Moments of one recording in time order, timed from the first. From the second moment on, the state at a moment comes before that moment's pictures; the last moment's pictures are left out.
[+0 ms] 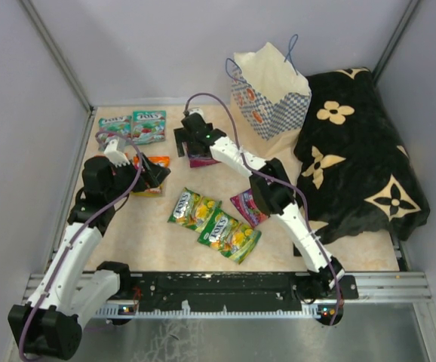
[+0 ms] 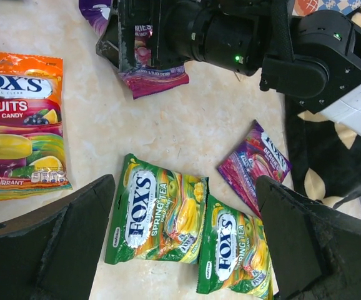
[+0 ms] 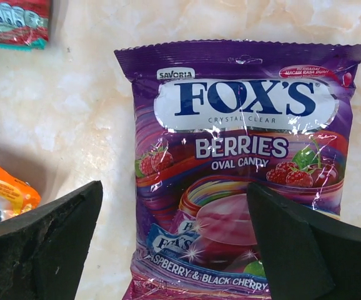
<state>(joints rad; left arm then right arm) -0.16 0.85 0.70 -0.18 0.33 -0.49 0.73 2.60 2.35 -0.50 0.20 0.35</state>
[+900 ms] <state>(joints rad) -0.15 0.91 0.73 -0.19 0.32 -0.47 0.65 2.41 2.12 -0.47 0.04 0.04</state>
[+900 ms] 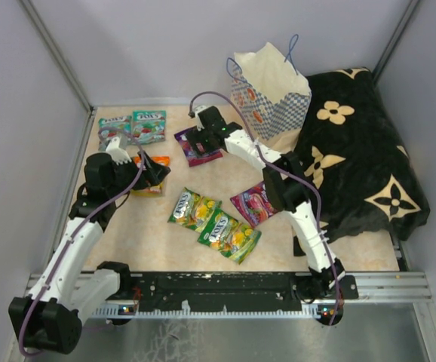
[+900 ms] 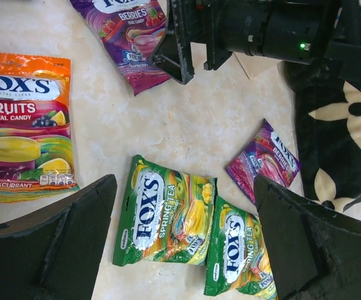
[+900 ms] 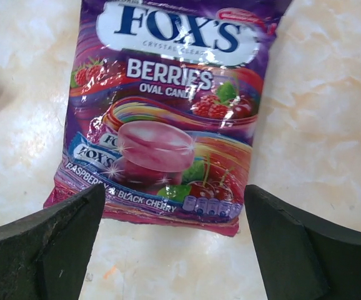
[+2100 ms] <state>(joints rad) -0.17 1.07 0.73 -0.18 0.27 -0.43 0.64 2.60 2.33 -0.39 0.01 0.72</state>
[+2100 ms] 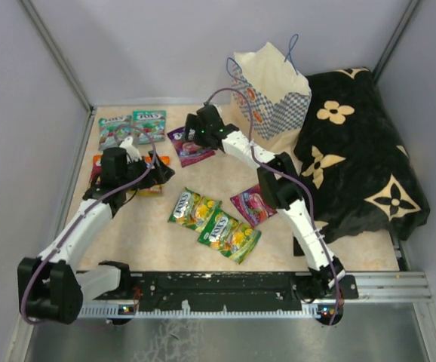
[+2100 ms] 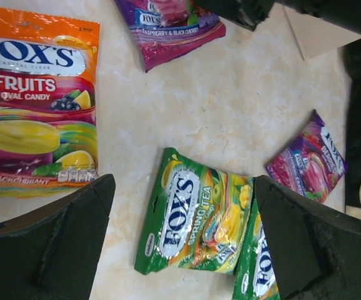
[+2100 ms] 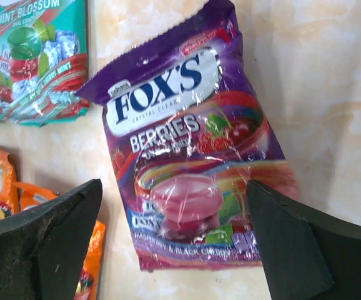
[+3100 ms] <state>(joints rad) -0.41 2.21 1.60 -0.04 -0.27 -0.48 0.32 1.15 0.91 -0.20 0.18 0.54</state>
